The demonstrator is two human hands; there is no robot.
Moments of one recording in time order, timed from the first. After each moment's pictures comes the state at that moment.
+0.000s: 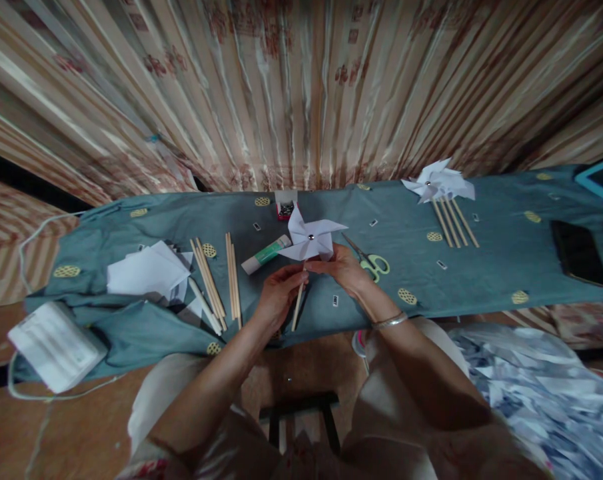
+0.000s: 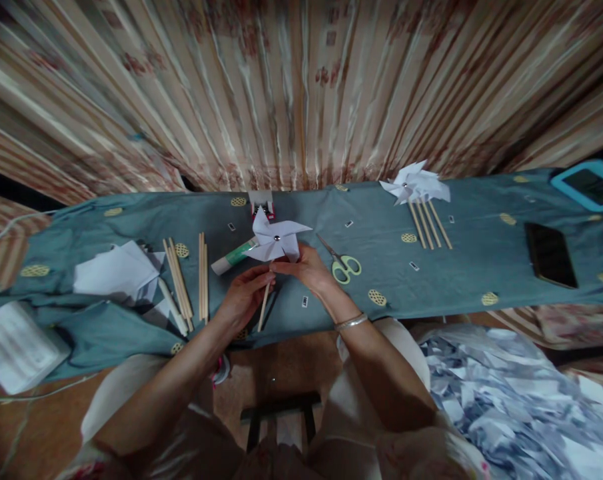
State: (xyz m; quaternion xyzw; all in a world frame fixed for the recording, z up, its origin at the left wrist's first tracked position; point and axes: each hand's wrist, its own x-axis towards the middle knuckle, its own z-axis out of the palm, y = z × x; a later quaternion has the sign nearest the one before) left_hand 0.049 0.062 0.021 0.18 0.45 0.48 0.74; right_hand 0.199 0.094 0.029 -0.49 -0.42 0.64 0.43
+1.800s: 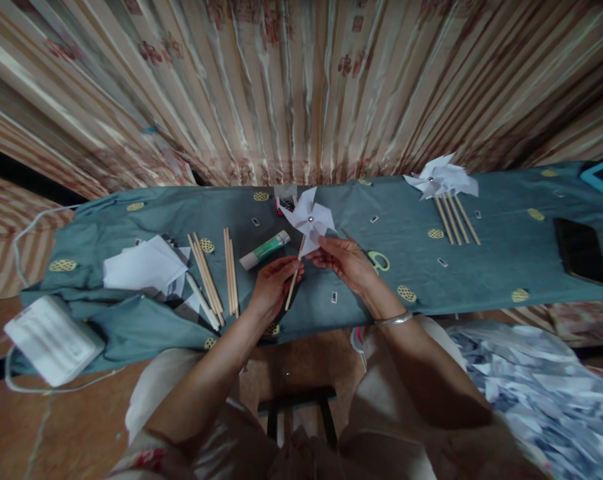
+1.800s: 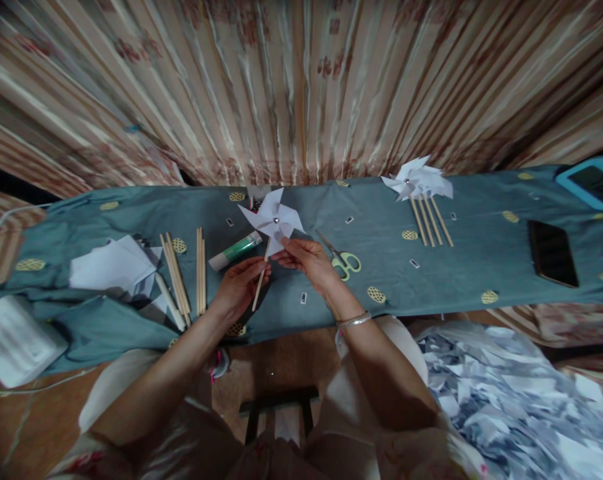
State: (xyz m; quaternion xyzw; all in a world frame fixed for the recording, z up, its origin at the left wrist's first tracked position) left_hand 0.046 0.070 0.024 0.16 0.48 0.48 0.72; right_hand 0.209 0.094 0.037 -0.46 -0.33 0.68 0.45
